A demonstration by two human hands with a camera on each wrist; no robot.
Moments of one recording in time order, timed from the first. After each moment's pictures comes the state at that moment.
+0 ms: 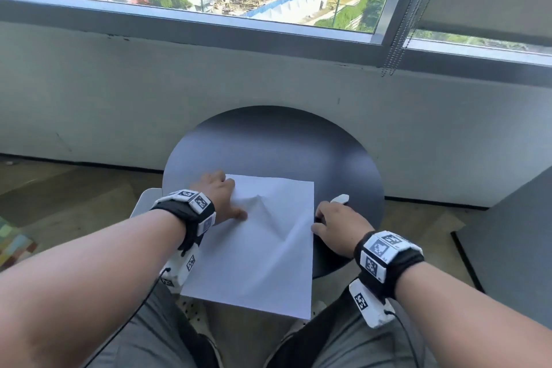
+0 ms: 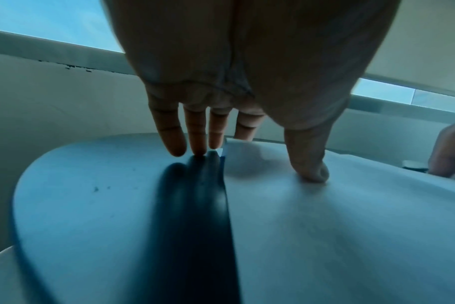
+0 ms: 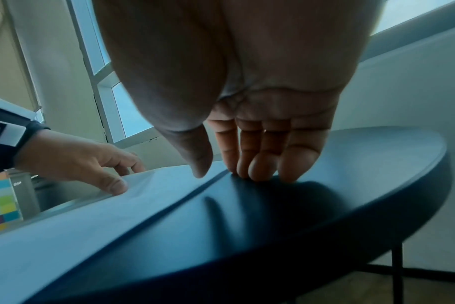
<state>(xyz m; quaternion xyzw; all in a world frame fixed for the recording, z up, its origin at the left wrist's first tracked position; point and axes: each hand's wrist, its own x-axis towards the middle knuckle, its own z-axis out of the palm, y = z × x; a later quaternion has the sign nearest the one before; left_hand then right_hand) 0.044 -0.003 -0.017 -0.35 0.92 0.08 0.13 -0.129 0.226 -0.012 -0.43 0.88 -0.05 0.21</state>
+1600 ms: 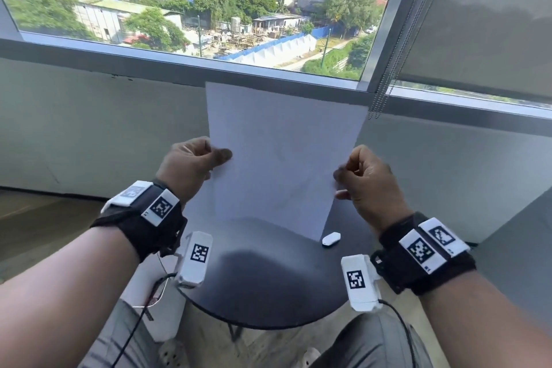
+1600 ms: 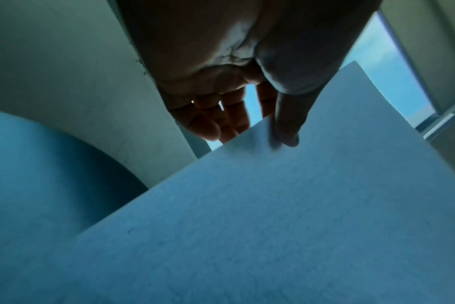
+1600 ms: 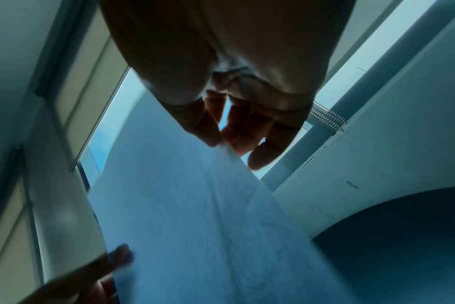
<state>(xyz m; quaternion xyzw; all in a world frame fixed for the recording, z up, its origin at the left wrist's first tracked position) 0.049 -0.019 0.103 -0.27 0.65 0.61 -0.36 -0.150 0.204 0.123 -0.37 0.73 -0.57 0.10</state>
